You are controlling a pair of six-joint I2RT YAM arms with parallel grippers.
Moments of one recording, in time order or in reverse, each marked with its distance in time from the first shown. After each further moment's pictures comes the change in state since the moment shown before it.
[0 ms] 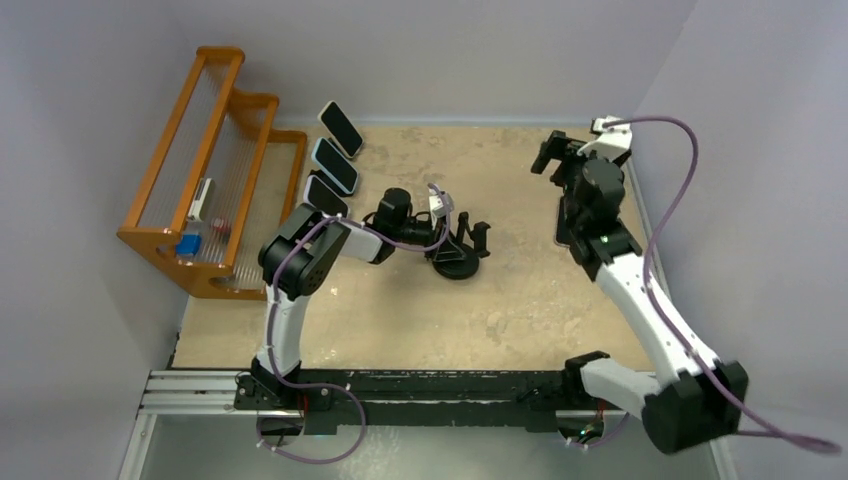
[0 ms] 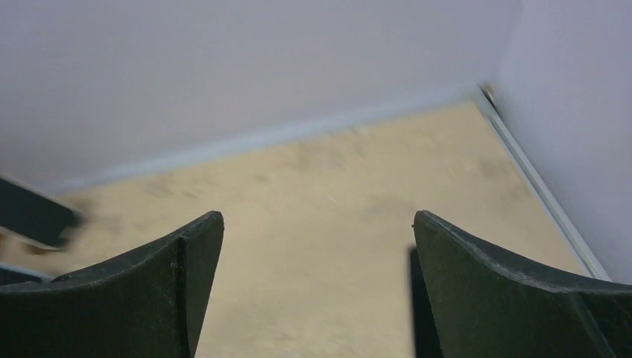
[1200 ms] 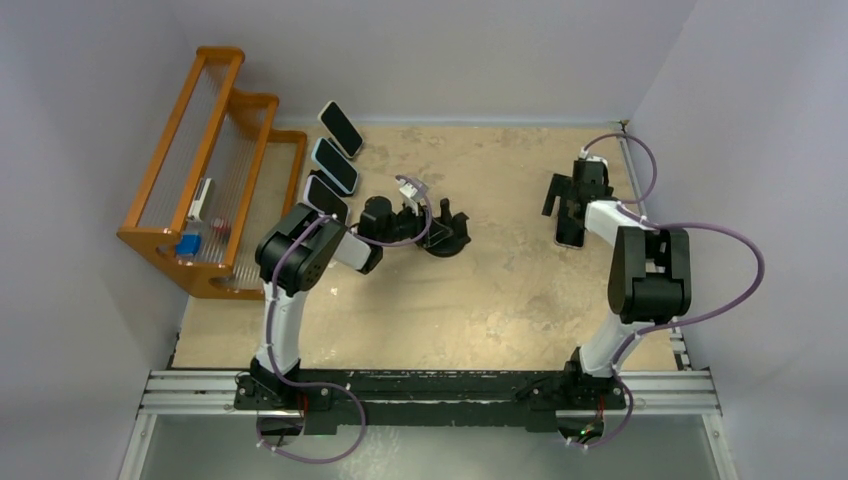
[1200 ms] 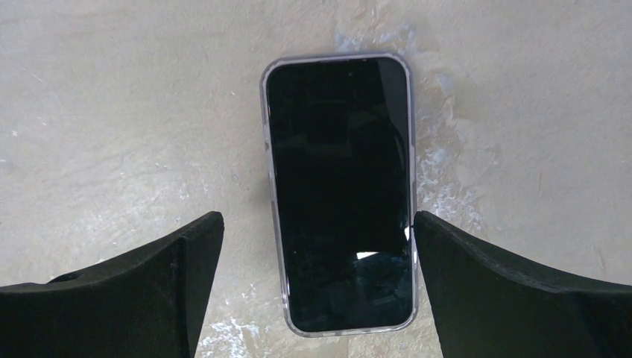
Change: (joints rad) left arm 0.061 0.006 -0.130 0.299 -0.406 -0.280; right arm -0.375 0.699 0.086 -0.269 -0.207 0.017
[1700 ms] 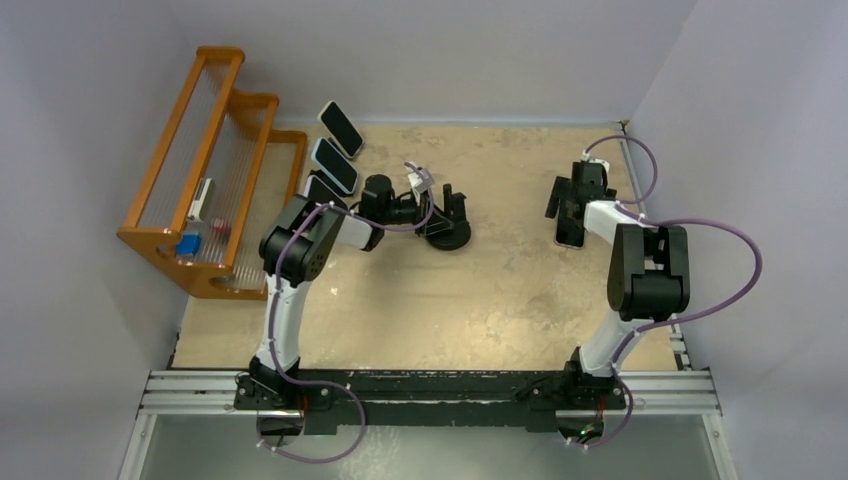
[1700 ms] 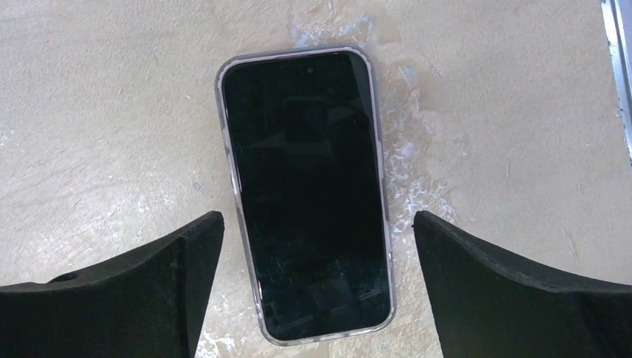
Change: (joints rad) left arm 0.061 0.089 0.201 -0.098 0.324 0.150; right arm 0.000 0.032 0.000 -0.007 0.063 0.001
